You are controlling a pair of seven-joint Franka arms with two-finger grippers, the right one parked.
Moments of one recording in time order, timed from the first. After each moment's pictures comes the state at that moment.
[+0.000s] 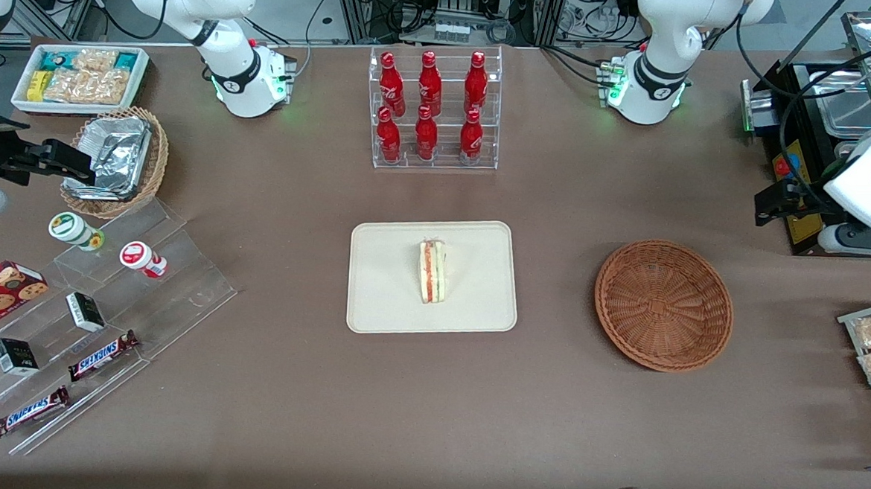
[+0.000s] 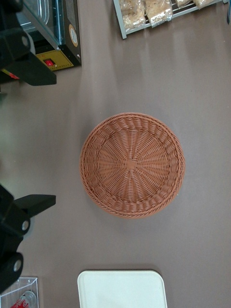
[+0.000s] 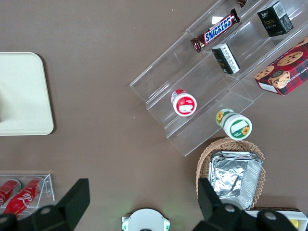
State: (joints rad) arm -0.05 0.04 0.01 -1.57 0.05 1.54 0.04
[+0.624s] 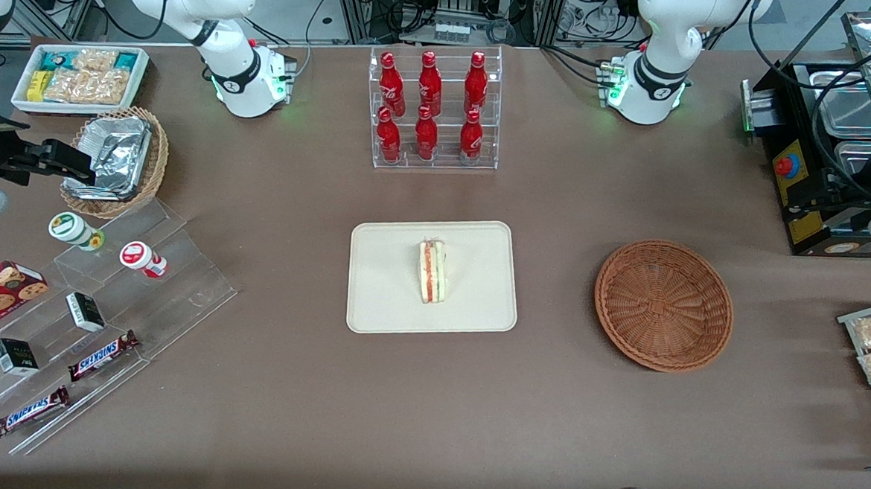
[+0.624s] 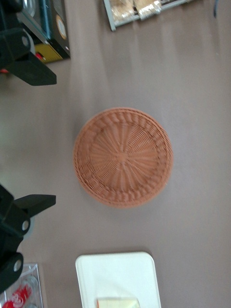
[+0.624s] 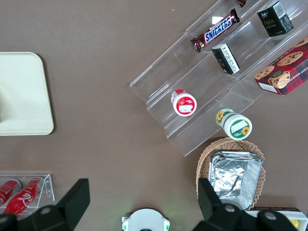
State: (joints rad) arm 0.01 0.03 0.01 -1.53 -0.06 1.56 0.11
